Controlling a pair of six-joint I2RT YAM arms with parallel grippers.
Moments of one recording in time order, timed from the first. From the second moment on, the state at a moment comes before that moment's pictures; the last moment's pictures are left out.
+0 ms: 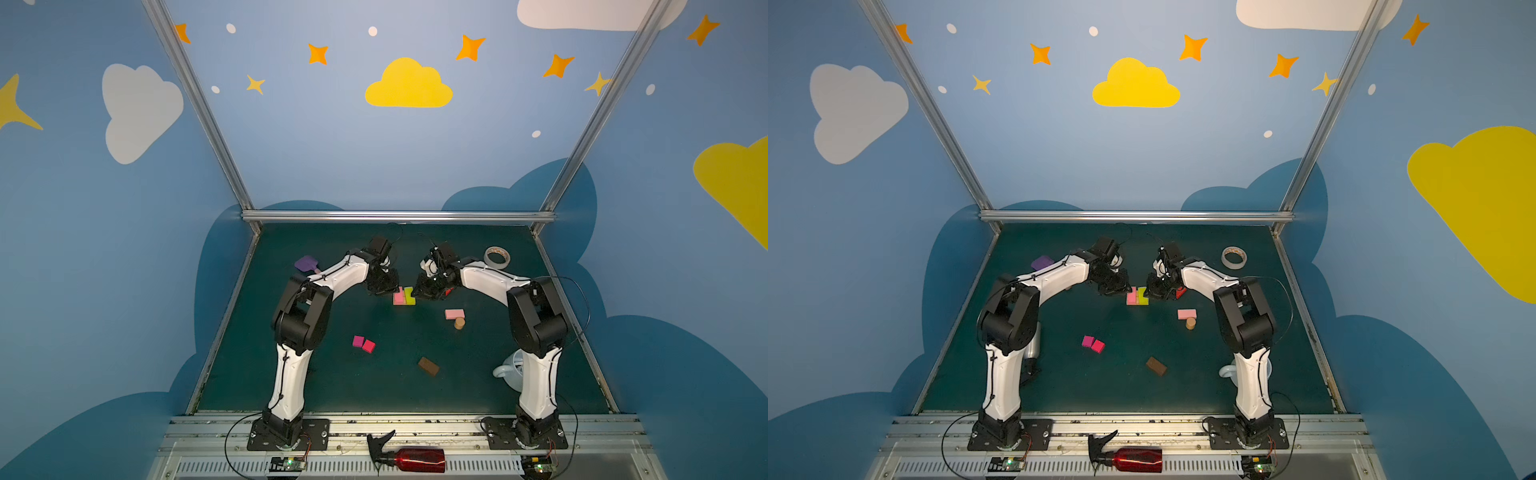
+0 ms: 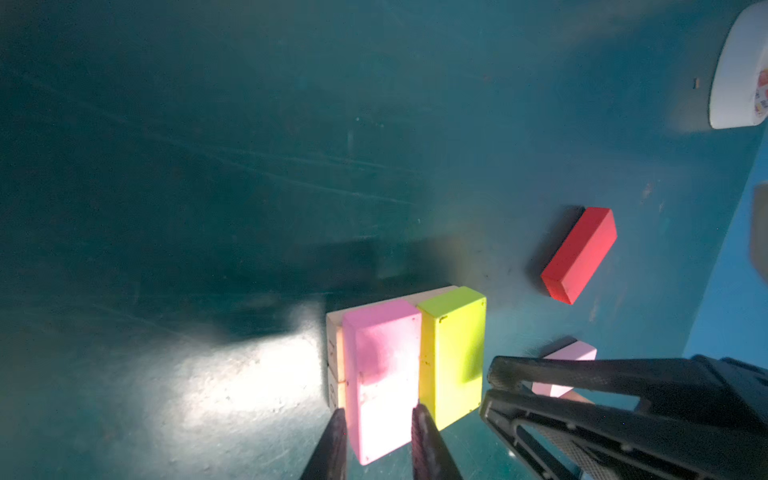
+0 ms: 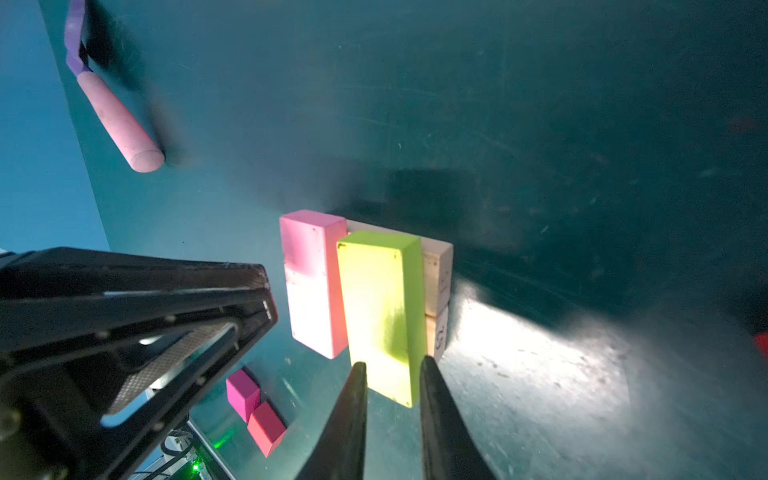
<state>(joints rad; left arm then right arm) -0.47 2.11 1.61 -0.65 0.34 -0.61 0.50 2.03 1.44 -0.53 -0.45 0.55</state>
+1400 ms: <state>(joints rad) -0.48 2.15 1.64 -0.67 0.35 -0.59 0.50 2.05 1.44 -0.52 -0.46 0.57</state>
